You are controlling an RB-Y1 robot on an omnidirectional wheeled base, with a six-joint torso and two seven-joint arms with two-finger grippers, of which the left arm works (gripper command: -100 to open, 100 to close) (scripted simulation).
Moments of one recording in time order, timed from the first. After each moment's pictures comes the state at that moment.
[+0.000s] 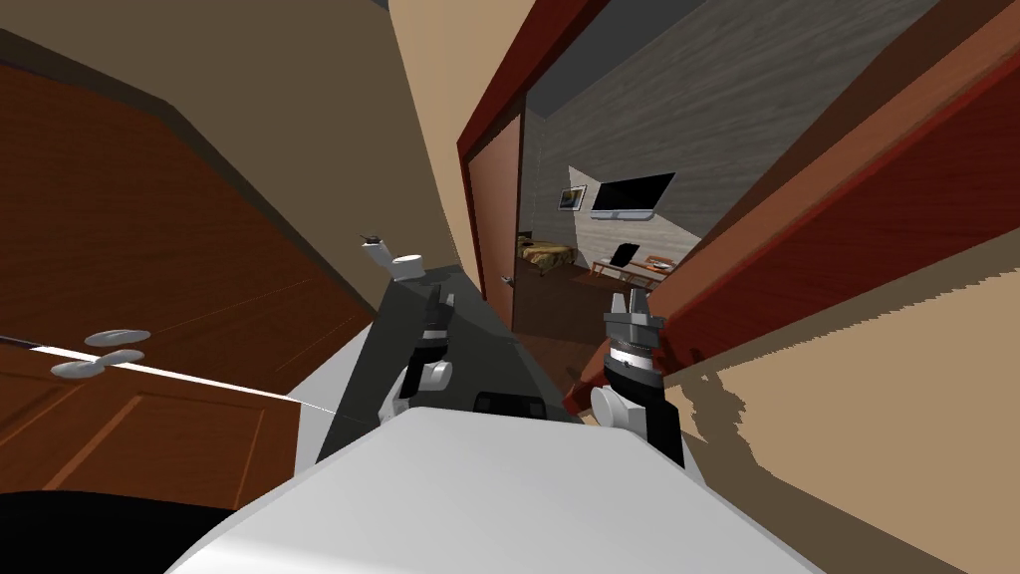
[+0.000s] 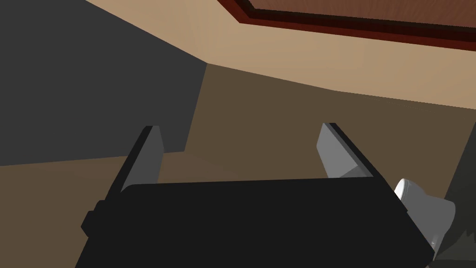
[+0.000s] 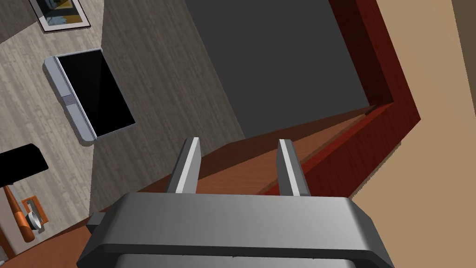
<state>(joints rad) 0.35 0.06 -0.01 -2.02 0.07 -0.49 -0.04</state>
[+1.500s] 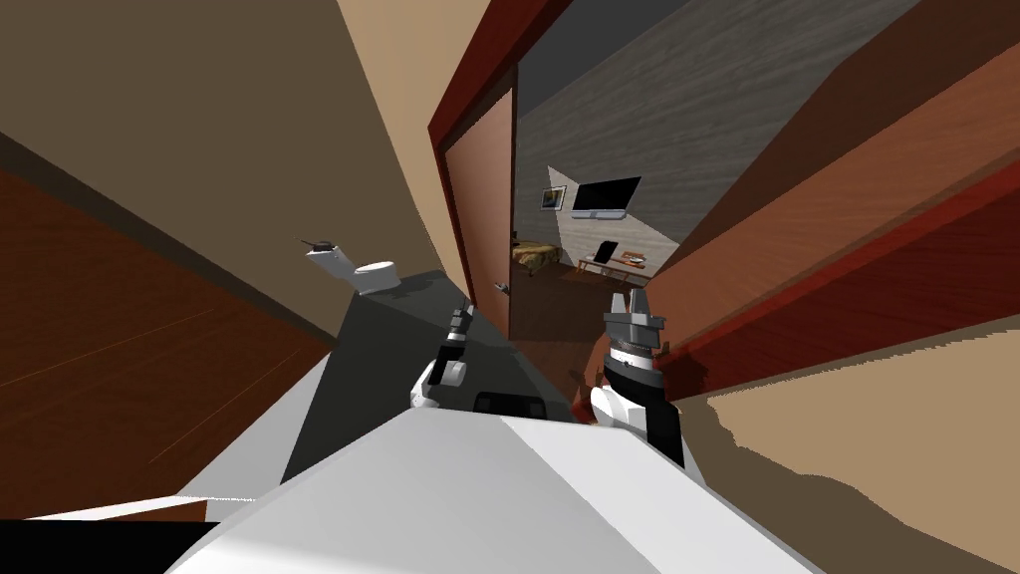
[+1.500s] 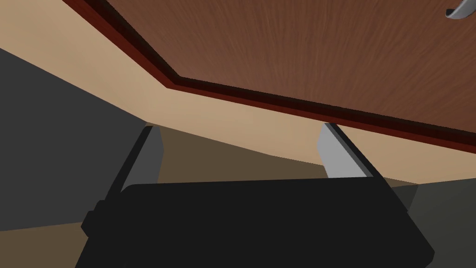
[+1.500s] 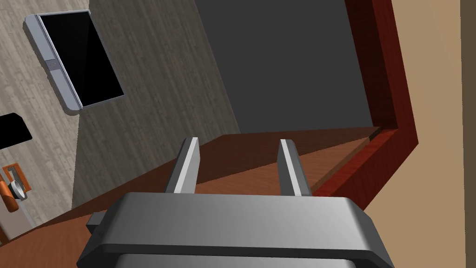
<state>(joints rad) 0.20 0.10 -0.09 -1.63 0.05 -0.58 0.02</state>
